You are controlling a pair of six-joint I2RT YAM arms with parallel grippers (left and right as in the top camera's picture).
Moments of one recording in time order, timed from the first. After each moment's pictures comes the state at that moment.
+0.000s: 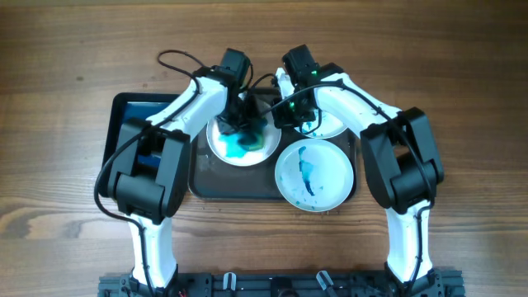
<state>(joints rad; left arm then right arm) -0.34 2.11 1.50 -0.85 0.17 -0.65 0.44 2.21 1.59 -0.74 -0.36 0.20</state>
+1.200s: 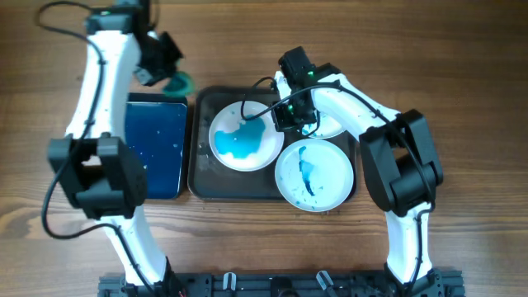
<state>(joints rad) 0.01 2.08 1.98 -1.20 0.13 -0.58 0.46 2.19 1.59 -0.81 -0.29 0.20</state>
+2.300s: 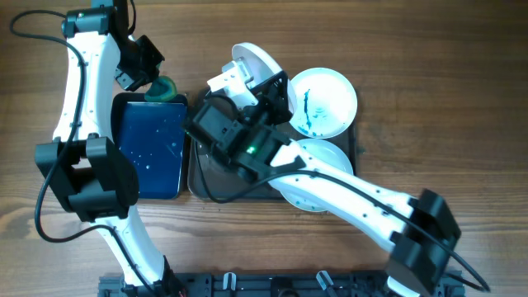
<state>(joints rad) 0.08 2.08 1.98 -1.25 0.11 -0.58 0.99 1.83 1.60 -0.69 1.35 0.00</state>
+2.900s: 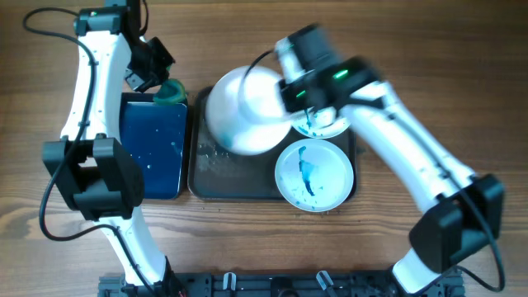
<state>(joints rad) 0.02 2.08 1.98 -1.27 0.10 -0.58 0.41 1.79 1.63 -0.92 -0.14 0.22</state>
